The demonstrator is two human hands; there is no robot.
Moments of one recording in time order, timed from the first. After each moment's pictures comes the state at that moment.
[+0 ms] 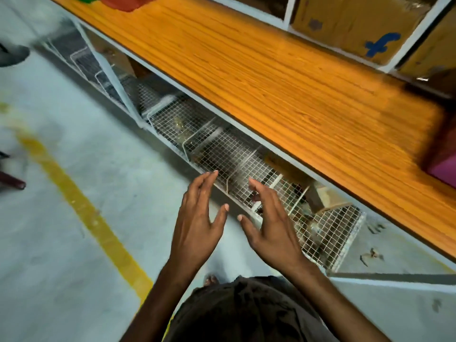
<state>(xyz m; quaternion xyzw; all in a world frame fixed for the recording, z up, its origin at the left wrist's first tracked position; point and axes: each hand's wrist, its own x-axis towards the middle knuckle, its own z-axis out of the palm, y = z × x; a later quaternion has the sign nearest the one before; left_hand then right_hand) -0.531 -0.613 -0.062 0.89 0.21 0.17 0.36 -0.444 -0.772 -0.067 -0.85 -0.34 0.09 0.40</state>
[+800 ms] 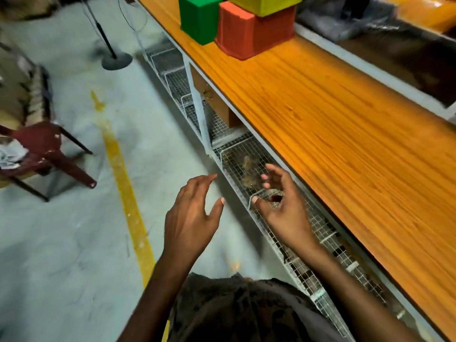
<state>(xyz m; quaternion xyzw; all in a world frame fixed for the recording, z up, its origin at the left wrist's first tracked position) -0.438 -0.236 -0.037 0.87 0.40 0.21 0.20 -0.270 -0.359 -0.053 -0.76 -0.35 0.22 0.51</state>
